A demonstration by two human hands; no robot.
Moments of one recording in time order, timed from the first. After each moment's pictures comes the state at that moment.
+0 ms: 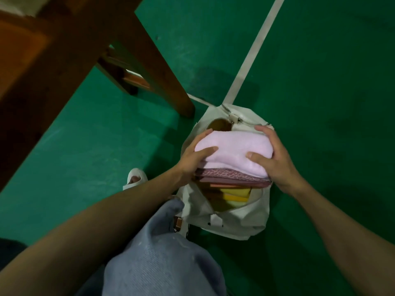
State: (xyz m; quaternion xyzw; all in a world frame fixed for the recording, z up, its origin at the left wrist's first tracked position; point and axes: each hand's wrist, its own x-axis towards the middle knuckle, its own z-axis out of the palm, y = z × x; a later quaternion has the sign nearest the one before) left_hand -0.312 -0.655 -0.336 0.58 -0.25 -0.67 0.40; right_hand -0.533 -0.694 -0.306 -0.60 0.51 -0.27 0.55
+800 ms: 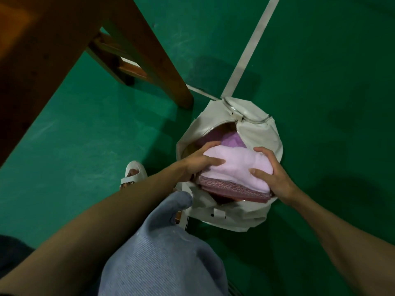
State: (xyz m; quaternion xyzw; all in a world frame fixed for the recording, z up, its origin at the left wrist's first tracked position) left_hand -0.316 -0.649 -0.362 0.58 -0.30 -0.73 0.20; right_hand -0.565 -0.658 -0.361 -0.56 0.54 -0.19 0.61
